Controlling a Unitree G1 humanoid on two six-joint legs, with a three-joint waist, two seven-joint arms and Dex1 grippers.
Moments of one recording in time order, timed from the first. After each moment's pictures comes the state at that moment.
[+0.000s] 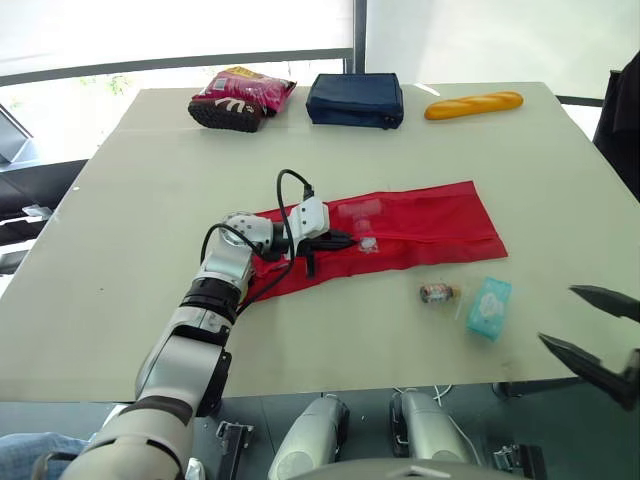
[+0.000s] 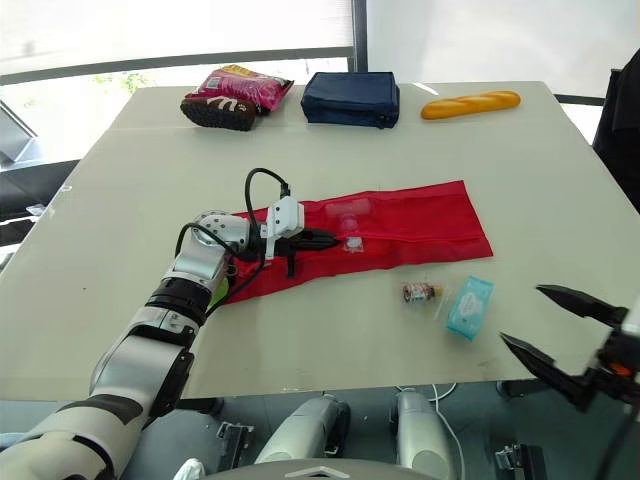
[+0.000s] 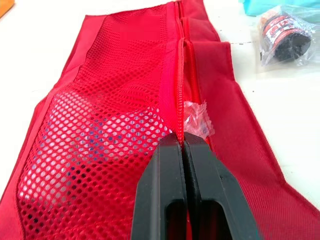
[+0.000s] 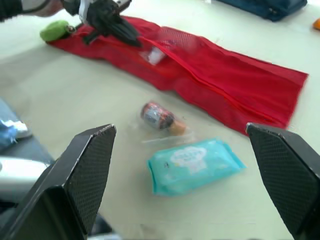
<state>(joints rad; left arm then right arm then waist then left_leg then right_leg) -0.78 0.43 -0.19 0.72 -0.10 -0.23 -1.26 0.60 -0.66 -0.95 -0.73 0.77 0.51 1.14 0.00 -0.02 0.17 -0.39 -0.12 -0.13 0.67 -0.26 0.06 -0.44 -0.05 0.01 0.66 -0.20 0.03</state>
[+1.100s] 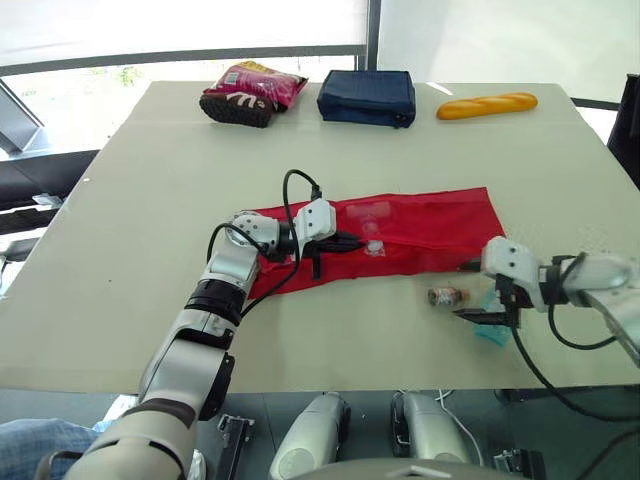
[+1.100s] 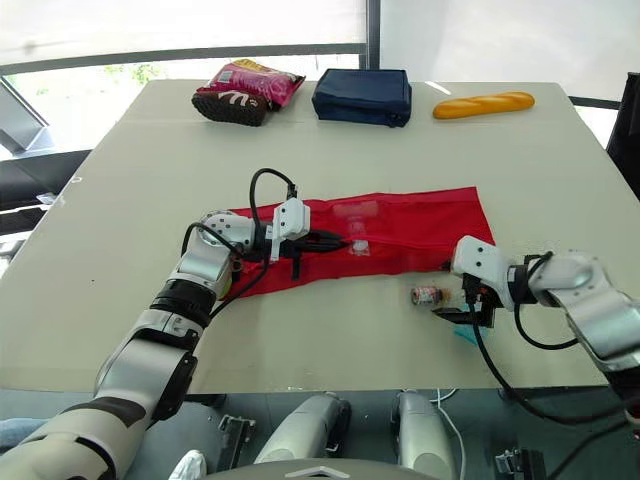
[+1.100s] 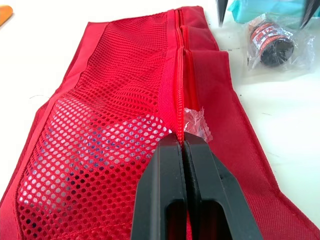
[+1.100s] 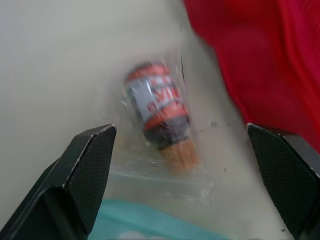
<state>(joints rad) -0.76 0.42 -0.20 0.64 -0.10 -0.21 -1.28 -0.33 -0.95 0.23 -0.22 0.20 0.51 1.09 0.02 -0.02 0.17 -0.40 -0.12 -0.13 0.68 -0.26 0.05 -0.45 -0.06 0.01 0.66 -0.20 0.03</state>
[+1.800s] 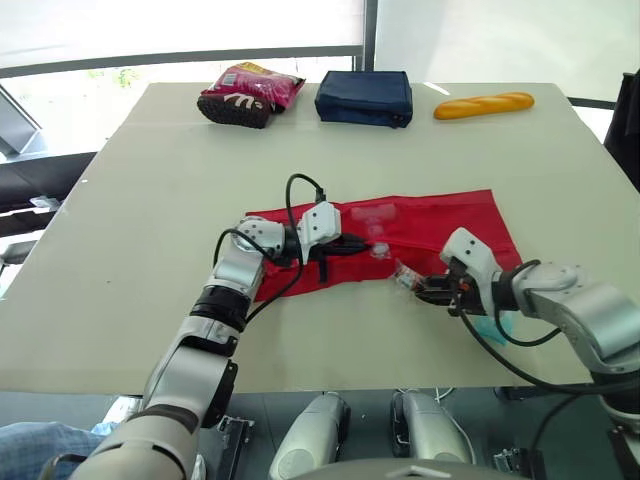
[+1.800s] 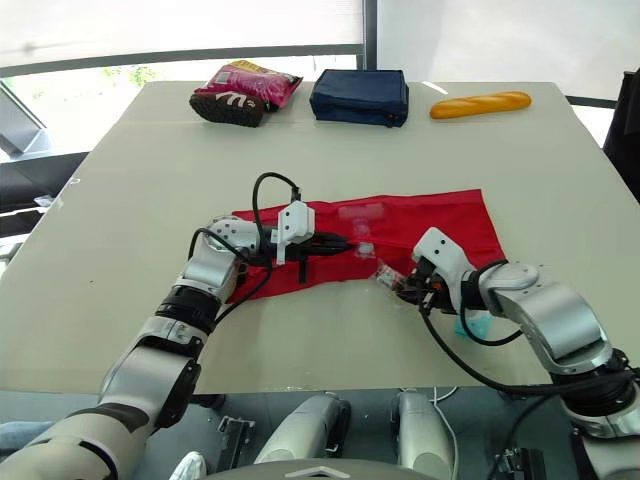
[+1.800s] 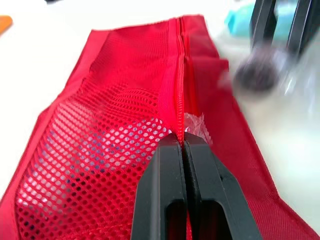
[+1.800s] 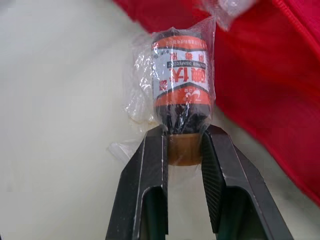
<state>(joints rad) -0.71 0.39 -0.20 0.55 -0.12 -0.17 -1.26 -0.41 -0.61 0.17 -0.49 0.36 1.25 0.72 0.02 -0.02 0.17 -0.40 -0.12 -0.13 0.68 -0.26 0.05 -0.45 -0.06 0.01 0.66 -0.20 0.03</state>
